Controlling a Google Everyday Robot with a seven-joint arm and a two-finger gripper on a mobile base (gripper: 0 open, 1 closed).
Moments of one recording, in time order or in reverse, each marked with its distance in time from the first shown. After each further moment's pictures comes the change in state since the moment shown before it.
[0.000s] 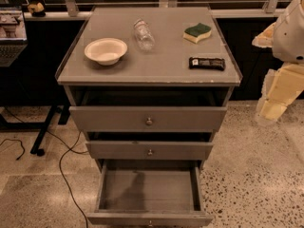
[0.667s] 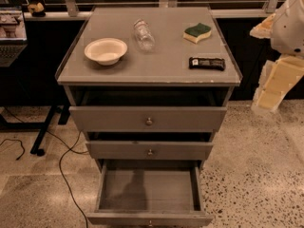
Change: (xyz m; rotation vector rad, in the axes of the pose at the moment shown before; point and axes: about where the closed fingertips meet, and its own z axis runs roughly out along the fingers) arm -0.004 -0.022 0.002 0.046 -0.047 -0.023
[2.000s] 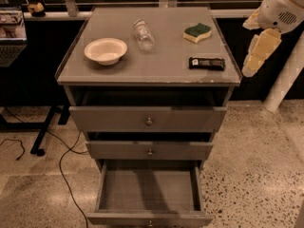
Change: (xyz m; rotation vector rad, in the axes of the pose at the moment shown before) arm 0.023 -0.128 0.071 -0.104 -0.074 0.082
